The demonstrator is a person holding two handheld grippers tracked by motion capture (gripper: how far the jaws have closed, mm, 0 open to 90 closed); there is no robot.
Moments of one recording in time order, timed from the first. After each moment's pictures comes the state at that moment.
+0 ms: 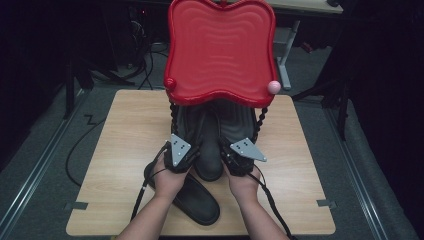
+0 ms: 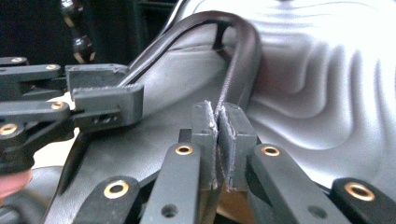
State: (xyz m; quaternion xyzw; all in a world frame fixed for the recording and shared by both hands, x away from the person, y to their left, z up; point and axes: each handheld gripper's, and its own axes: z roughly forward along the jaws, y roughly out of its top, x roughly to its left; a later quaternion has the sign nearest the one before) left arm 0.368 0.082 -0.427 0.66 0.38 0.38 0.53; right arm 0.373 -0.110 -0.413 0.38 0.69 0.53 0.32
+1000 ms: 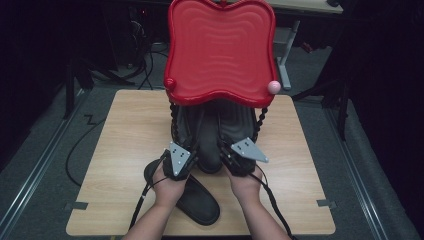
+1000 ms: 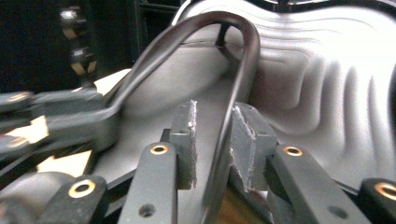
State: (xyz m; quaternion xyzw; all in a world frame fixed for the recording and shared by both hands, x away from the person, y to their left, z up) left arm 0.349 0.082 -0.435 0.64 0.40 0.40 0.52; right arm 0.359 -0.116 -0.407 0.36 0.70 0.53 0.31
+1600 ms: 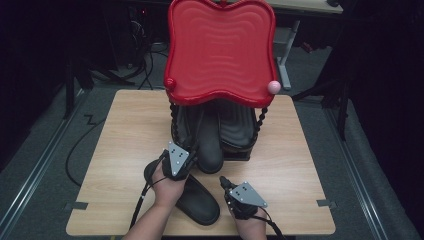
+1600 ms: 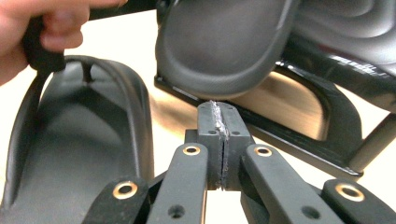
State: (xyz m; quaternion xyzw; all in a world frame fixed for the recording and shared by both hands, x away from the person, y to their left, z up) left arm 0.349 0.085 -0.436 0.63 0.40 0.40 0.53; right arm 0.287 -0.128 -0.474 0.33 0.75 0.48 0.30
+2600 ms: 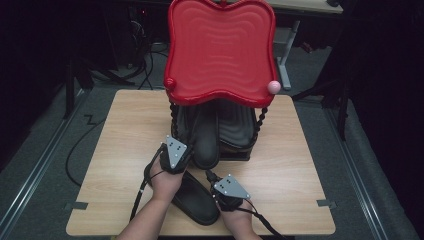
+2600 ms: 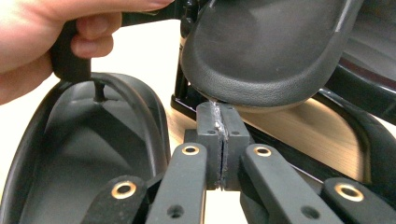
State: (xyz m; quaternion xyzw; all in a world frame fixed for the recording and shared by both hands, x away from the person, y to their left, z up) left arm 0.365 0.092 -0.430 0.63 0.40 0.41 0.52; right arm 0.307 -0.092 -0.473 0.31 0.75 0.50 0.30
